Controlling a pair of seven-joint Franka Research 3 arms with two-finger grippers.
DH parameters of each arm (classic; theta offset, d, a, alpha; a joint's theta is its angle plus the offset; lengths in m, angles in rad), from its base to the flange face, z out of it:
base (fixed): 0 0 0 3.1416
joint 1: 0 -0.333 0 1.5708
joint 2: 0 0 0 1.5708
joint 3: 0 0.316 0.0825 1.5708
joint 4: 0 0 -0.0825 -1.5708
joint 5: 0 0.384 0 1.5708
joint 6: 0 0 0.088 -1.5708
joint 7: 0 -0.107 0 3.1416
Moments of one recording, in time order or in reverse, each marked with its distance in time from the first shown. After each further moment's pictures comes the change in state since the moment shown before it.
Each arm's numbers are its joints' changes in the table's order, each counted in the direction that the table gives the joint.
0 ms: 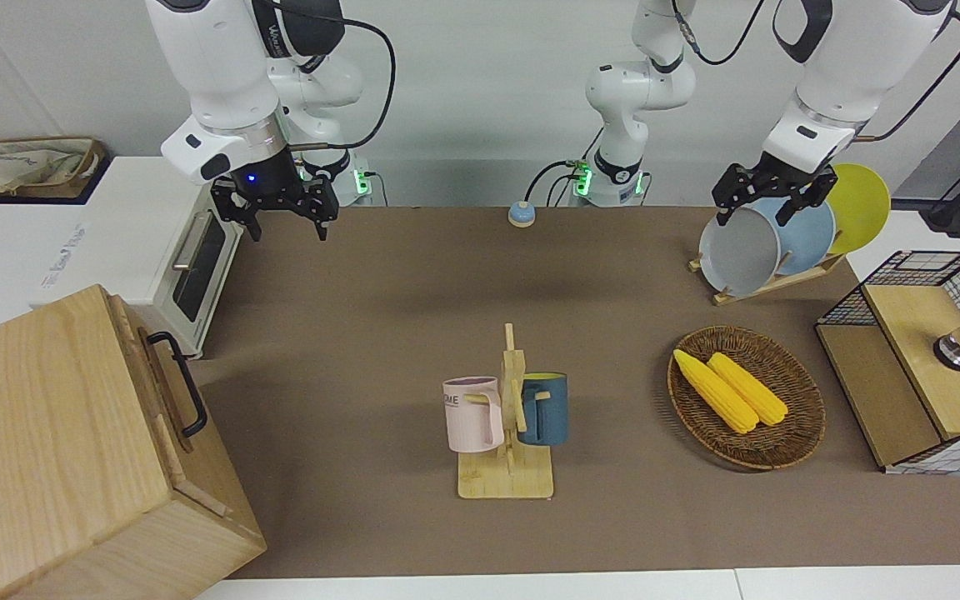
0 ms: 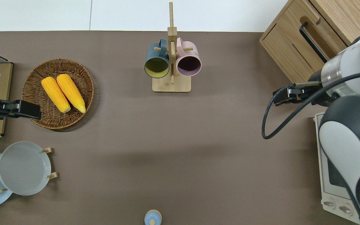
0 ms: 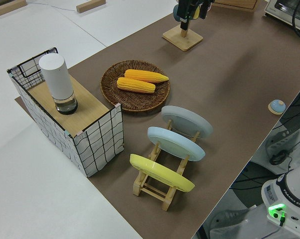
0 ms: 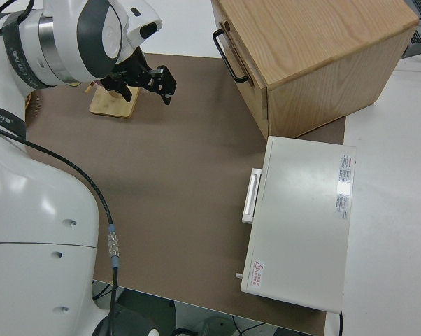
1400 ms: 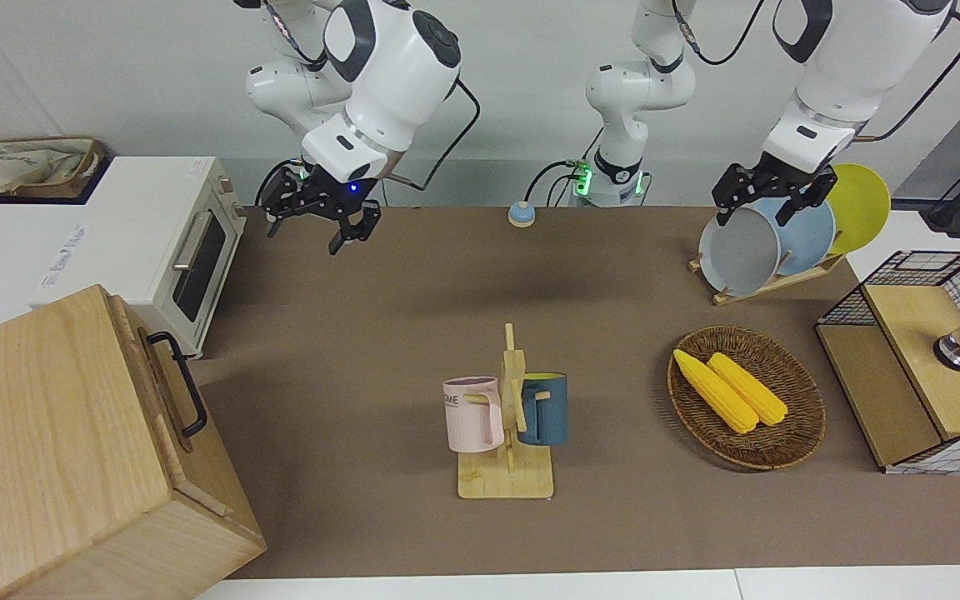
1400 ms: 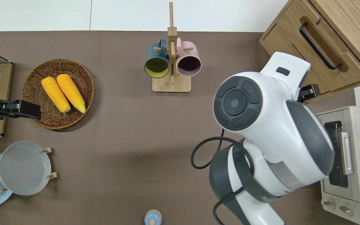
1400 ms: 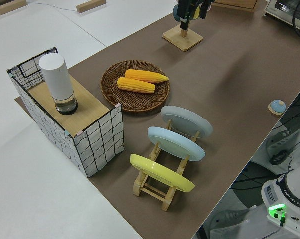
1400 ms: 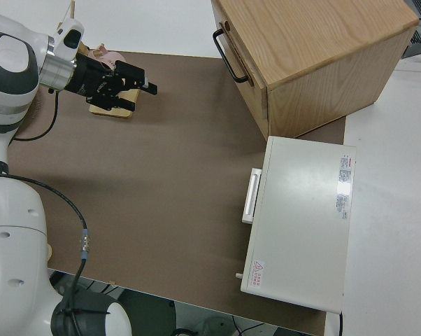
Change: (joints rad) left arm 0.000 0.000 0.000 0.000 0.000 0.000 0.000; right arm -0.298 0.018 0.009 -0.126 -0.675 -0.006 -0.099
